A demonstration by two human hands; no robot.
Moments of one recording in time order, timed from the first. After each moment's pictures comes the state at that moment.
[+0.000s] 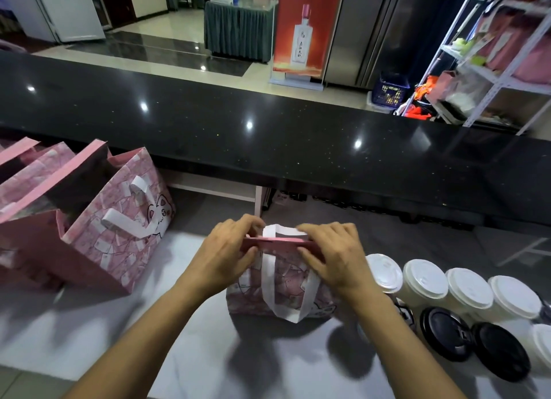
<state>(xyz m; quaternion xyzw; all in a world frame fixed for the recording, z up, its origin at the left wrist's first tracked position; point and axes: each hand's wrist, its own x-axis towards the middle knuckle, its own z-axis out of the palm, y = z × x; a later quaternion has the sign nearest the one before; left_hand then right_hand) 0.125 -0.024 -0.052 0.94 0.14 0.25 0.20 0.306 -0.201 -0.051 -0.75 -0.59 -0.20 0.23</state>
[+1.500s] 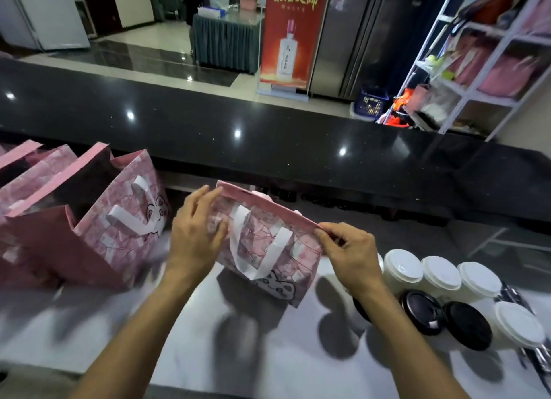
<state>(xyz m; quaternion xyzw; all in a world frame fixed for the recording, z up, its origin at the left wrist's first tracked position) 0.090 -0.027 -0.028 0.85 0.30 0.36 0.23 0.280 -0.240 -0.021 -0.79 -0.40 -0.04 0.46</state>
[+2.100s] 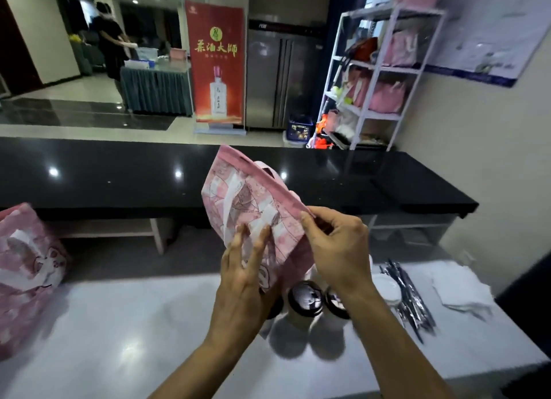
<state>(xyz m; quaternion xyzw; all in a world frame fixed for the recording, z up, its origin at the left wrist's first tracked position) 0.194 -0.301 0.013 0.89 0.12 0.32 0.29 0.300 -0.426 0.098 -0.76 -0.29 -0.14 0.57</state>
